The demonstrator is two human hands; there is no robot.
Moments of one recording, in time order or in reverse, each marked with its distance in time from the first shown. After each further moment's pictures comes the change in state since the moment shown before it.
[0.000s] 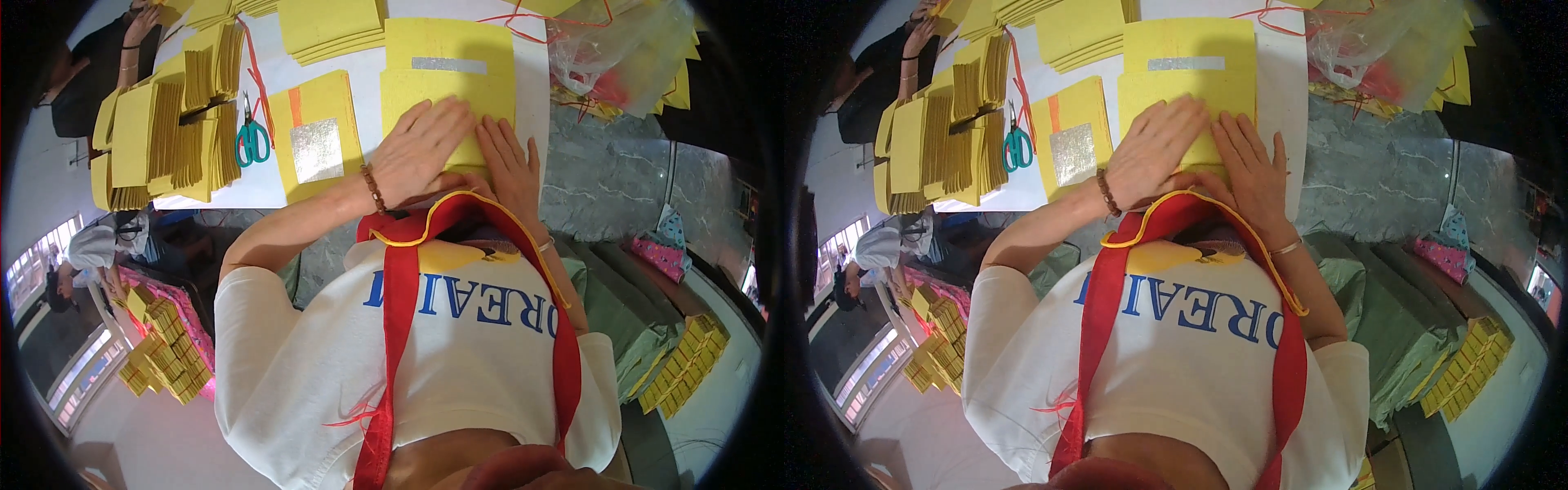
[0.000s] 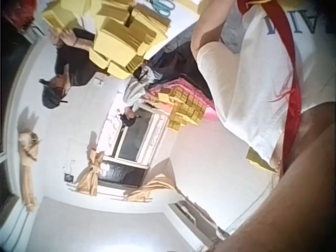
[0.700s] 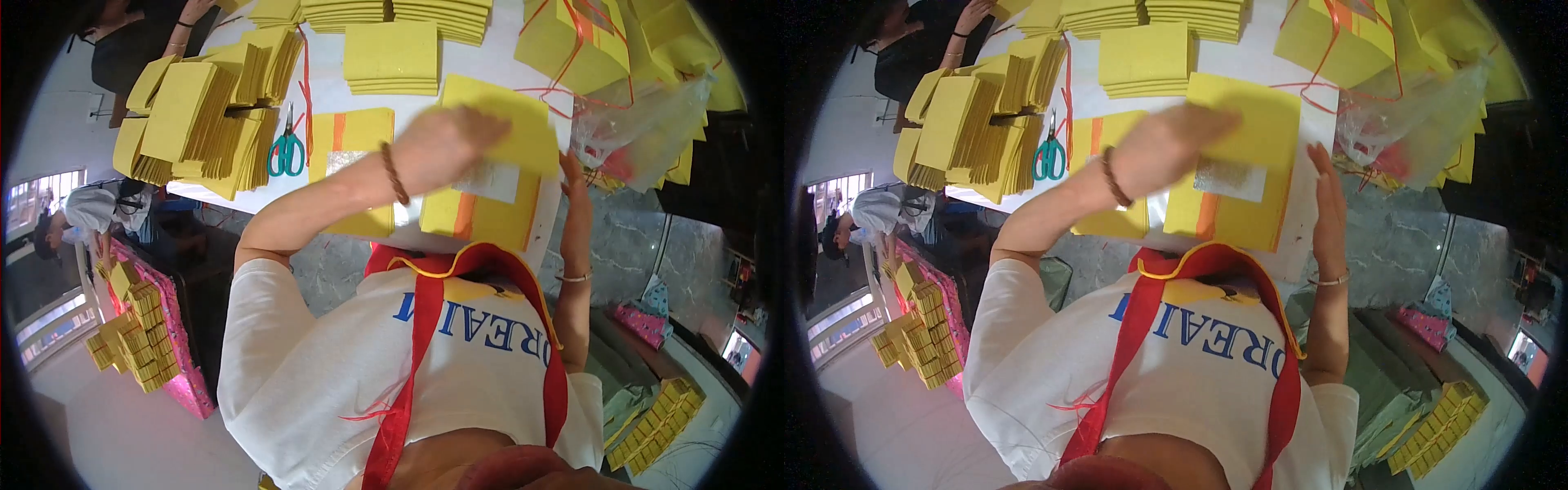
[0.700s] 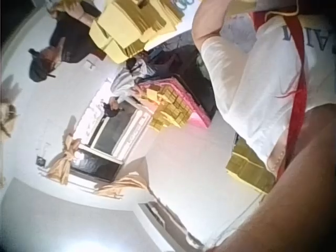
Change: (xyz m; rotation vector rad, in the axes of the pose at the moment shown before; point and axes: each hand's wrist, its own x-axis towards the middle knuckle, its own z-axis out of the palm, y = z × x) left_hand 0.023 -0.040 -0.068 -0.018 0.328 0.084; right_hand 0.048 0.044 -0.038 0.964 0.050 0.333
